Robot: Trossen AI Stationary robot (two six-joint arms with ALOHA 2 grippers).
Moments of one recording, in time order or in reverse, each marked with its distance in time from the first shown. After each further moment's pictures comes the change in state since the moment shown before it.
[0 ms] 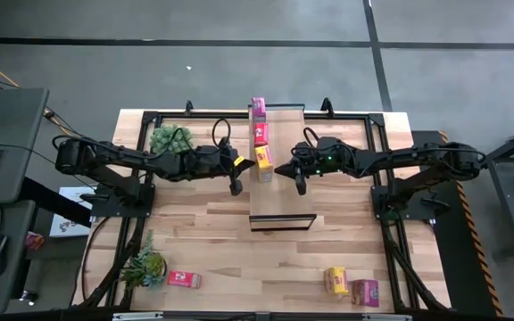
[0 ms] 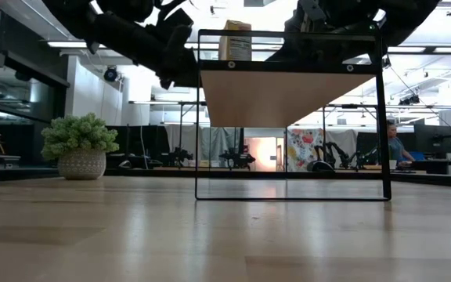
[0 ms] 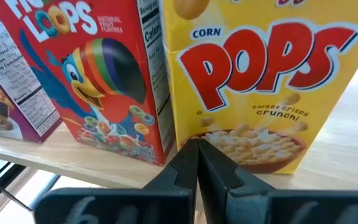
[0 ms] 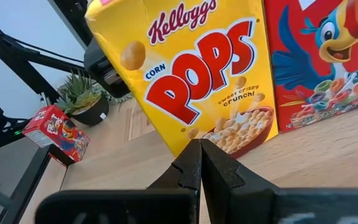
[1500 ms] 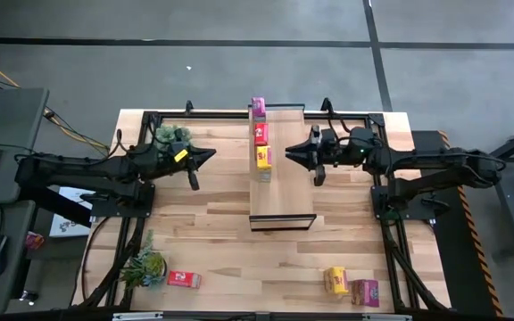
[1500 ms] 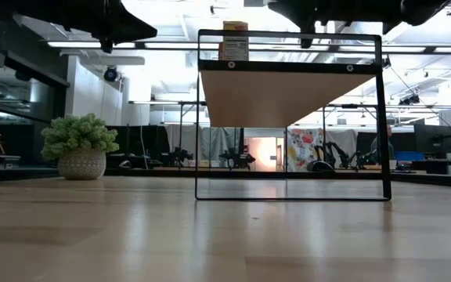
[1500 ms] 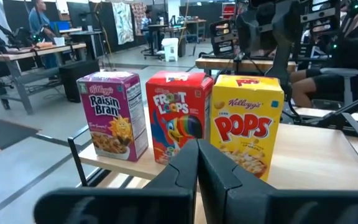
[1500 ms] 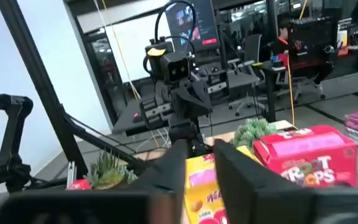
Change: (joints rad) left arm -0.045 -0.671 -0.249 -0.122 -0.121 0.037; right arm -0.008 -0.239 -0.001 0.145 0.009 -0.090
